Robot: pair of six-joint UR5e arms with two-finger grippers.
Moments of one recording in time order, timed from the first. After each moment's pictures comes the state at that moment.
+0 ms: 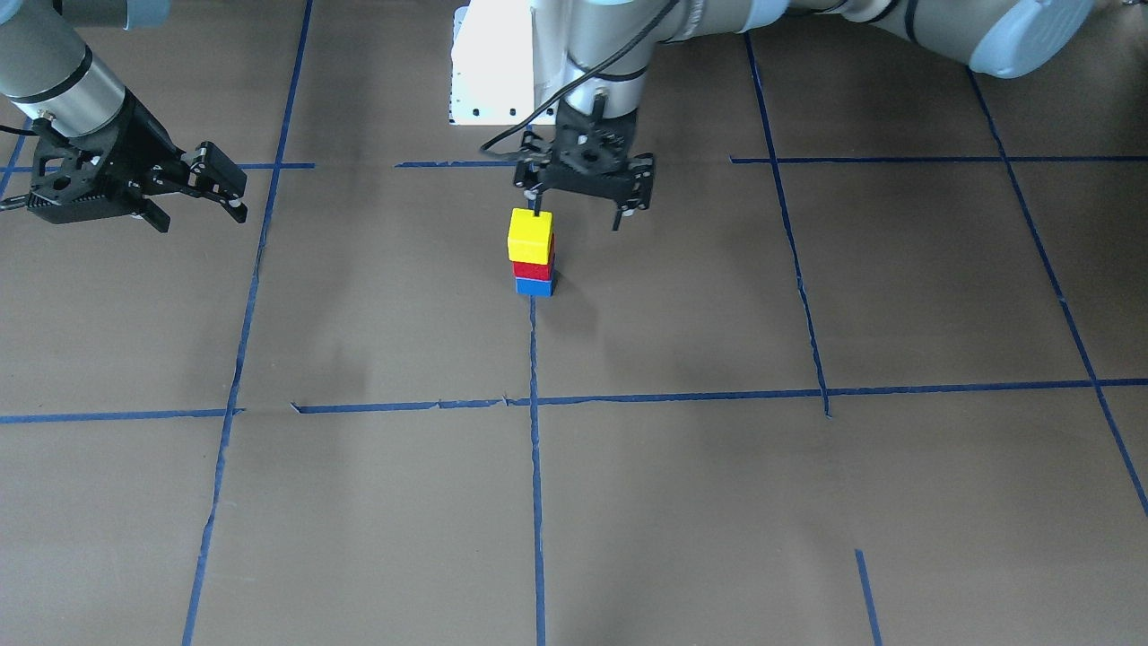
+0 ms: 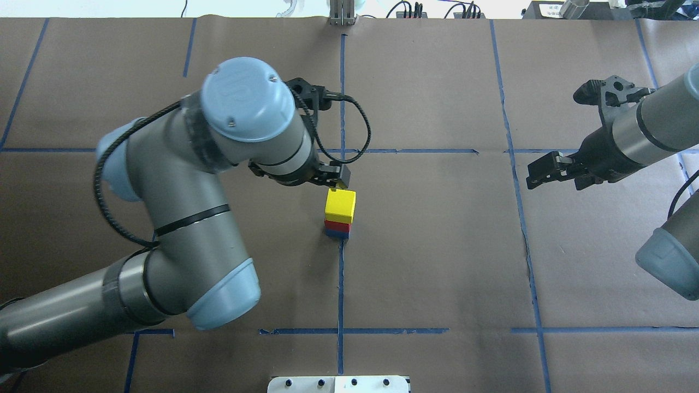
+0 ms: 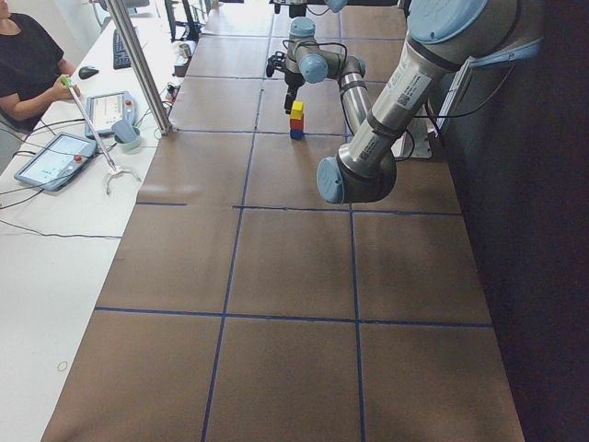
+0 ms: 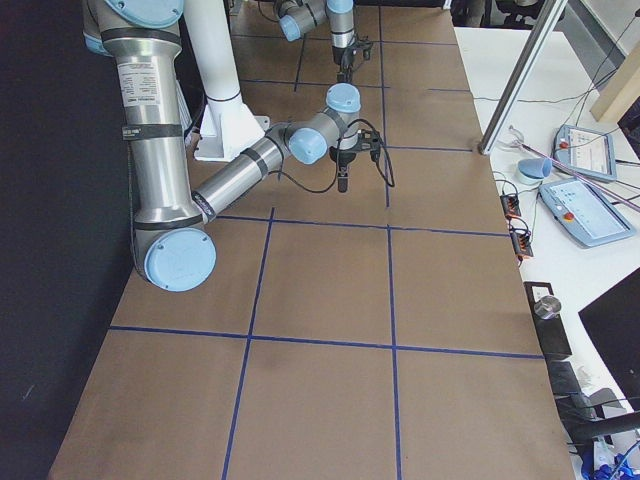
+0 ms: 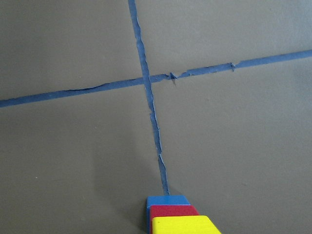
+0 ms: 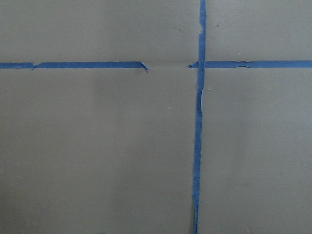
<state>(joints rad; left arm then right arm) -0.59 -2.25 -1.94 -1.42 -1.89 -1.01 0.91 -1.48 2.10 -1.50 2.19 0.89</state>
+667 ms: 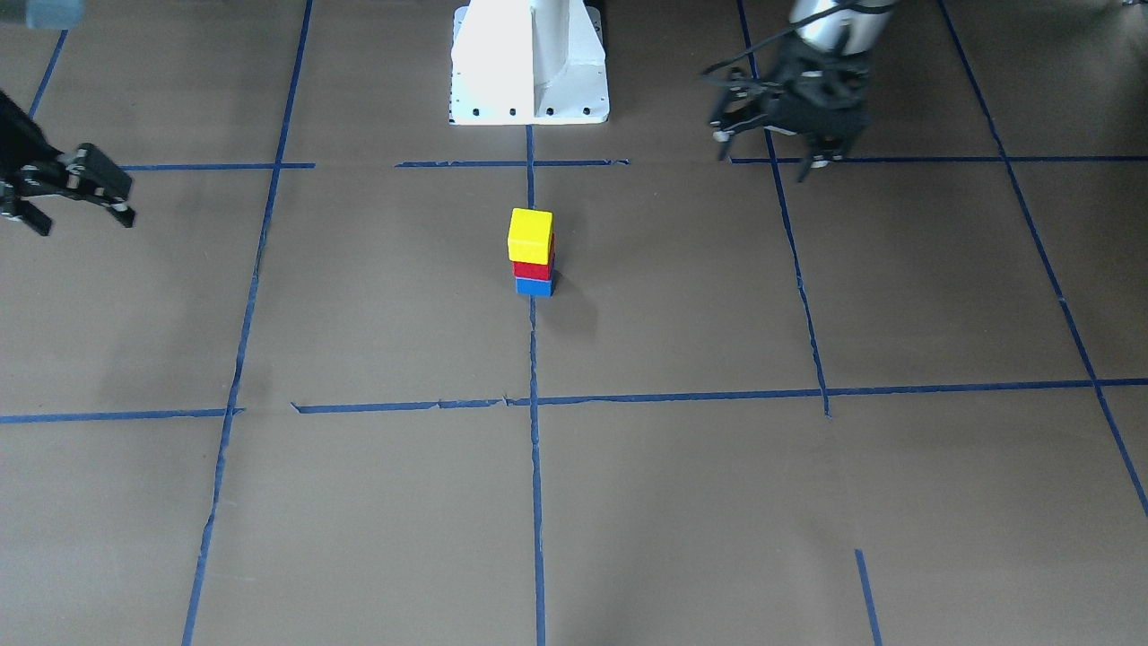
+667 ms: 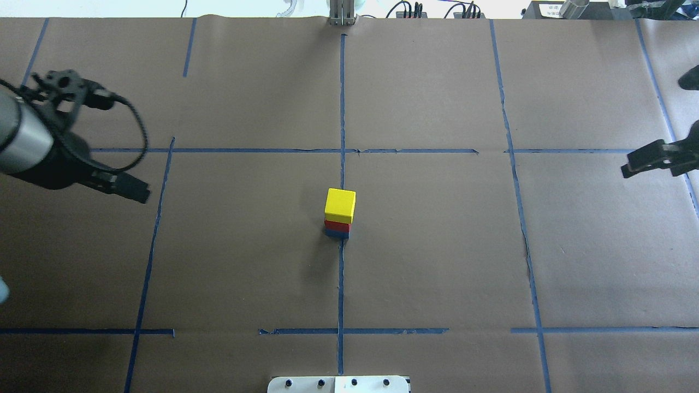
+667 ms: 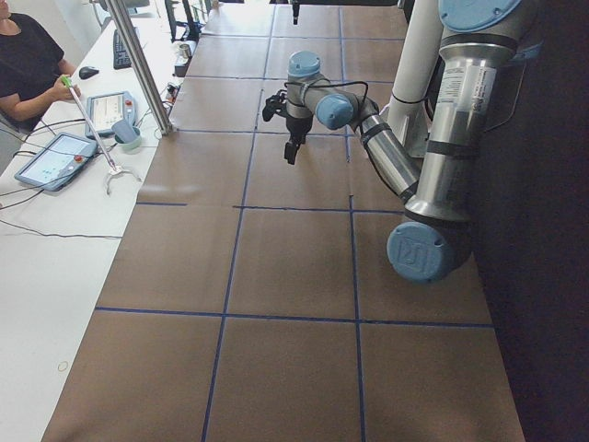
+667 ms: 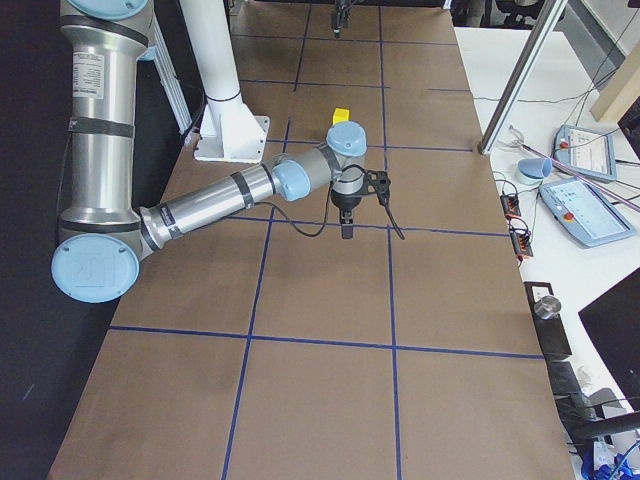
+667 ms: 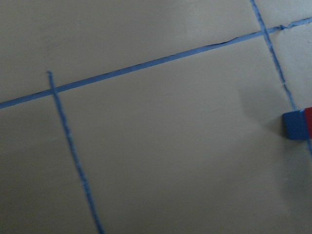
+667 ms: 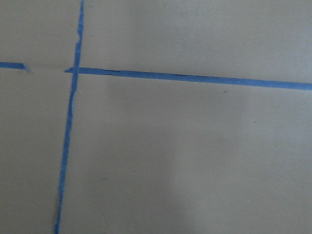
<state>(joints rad) -0.99 -1.64 -2.27 -1.43 -2.20 -0.50 1.24 -1.69 2.03 -1.51 2.31 0.43</state>
